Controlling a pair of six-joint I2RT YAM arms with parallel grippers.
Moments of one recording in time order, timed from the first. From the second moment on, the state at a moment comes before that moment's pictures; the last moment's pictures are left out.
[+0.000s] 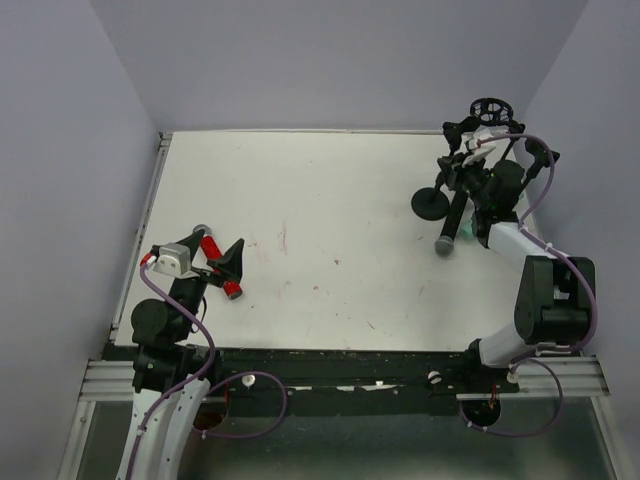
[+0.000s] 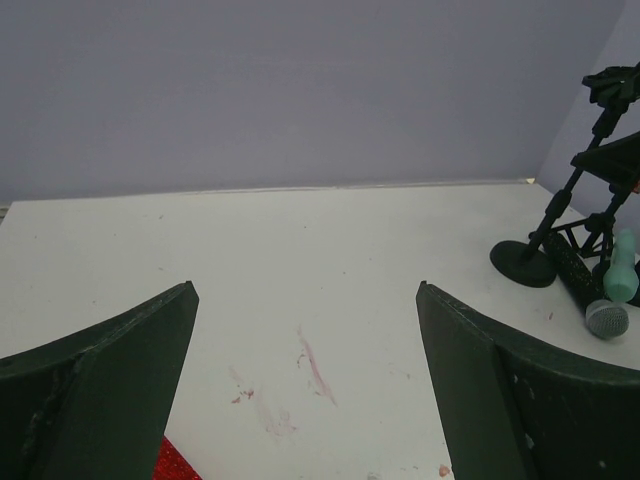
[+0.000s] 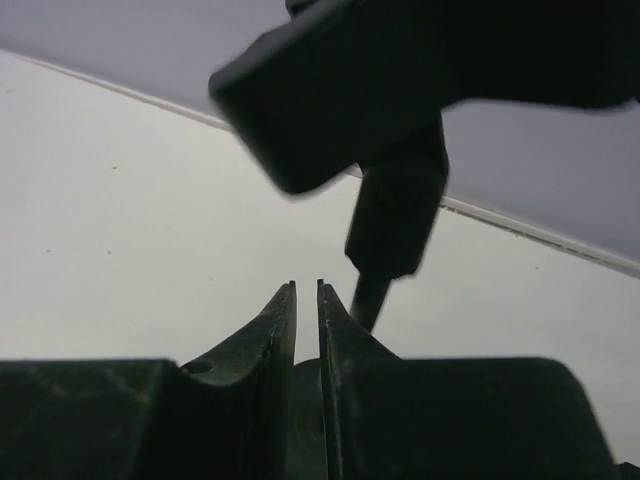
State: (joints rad) left arm -0.19 0.11 0.41 -0.05 0.11 -0.19; right arm -0.05 1.55 0.86 0.67 -0.44 -0.12
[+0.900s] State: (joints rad) left arm -0.19 0.11 0.41 -0.05 0.12 -0.19; right arm -0.16 1.56 0.89 0.61 -0.58 -0.04
